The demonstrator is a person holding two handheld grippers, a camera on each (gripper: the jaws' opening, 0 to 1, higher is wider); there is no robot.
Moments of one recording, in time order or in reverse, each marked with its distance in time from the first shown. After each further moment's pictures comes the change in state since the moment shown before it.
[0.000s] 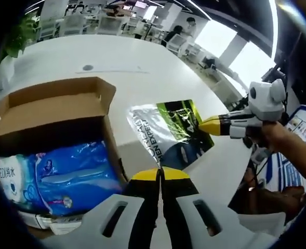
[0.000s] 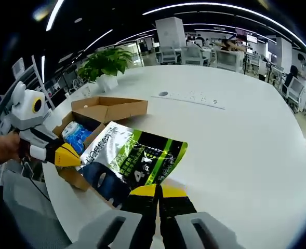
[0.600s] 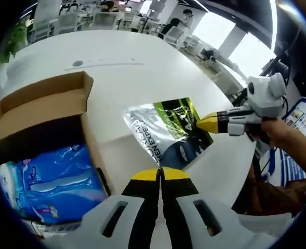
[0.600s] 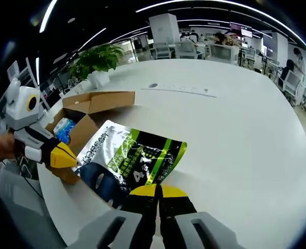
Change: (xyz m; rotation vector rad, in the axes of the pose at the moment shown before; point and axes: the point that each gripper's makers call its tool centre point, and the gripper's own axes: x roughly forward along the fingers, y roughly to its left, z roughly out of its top) left arm 0.031 -0.012 -0.008 0.049 0.060 0.011; right arm 0.011 -0.027 -0.024 0.034 0.028 -0.027
